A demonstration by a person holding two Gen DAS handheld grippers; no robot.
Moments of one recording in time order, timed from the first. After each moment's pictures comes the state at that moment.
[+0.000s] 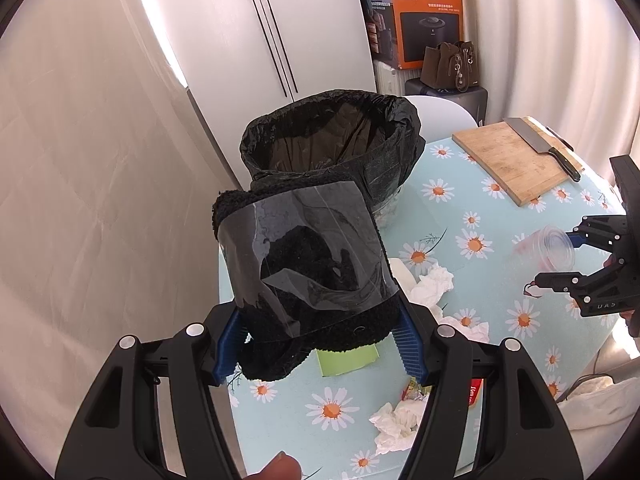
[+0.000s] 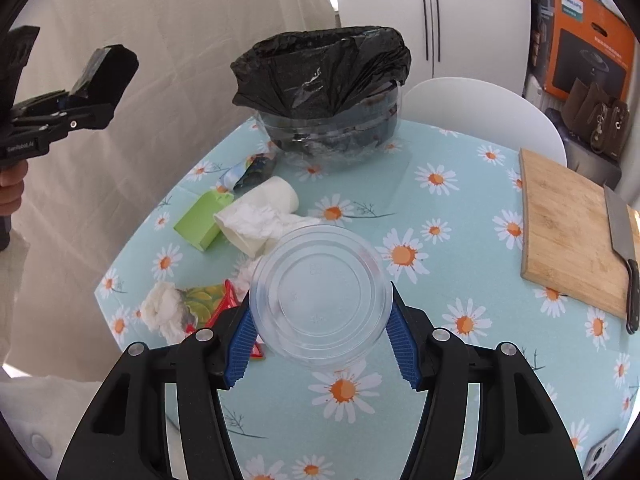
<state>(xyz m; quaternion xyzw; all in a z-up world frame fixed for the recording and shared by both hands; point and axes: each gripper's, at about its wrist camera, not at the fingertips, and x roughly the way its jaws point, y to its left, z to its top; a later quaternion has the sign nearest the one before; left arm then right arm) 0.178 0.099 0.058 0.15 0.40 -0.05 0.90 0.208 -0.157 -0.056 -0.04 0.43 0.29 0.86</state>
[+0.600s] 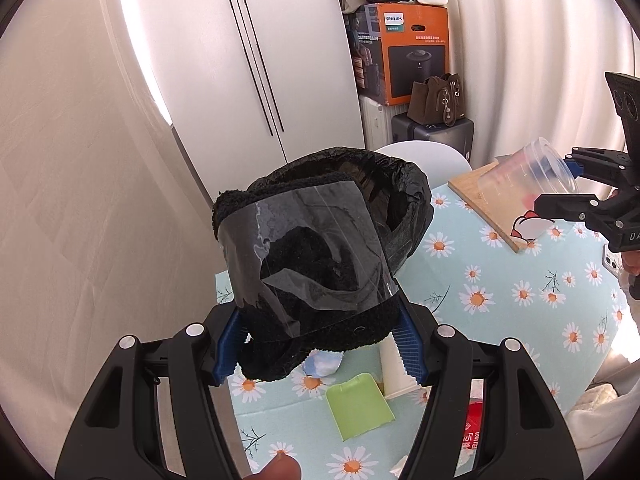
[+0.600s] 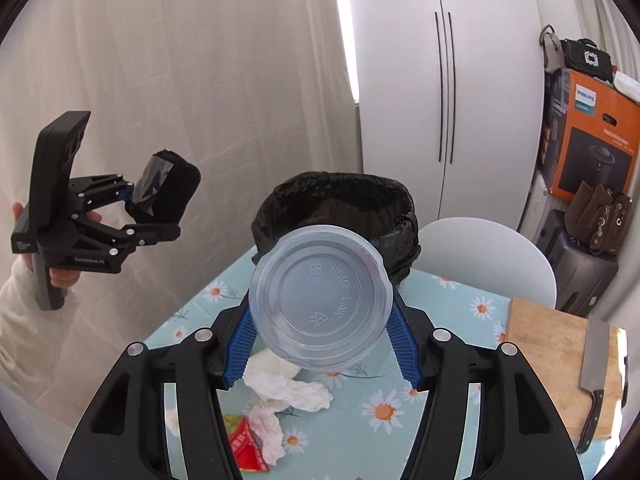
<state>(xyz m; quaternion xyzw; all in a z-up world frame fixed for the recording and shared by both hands) 0.238 0.109 0.097 0.15 0.35 -0.10 0.92 0.273 -0.130 0.074 -0.04 0.29 0.32 0.90</state>
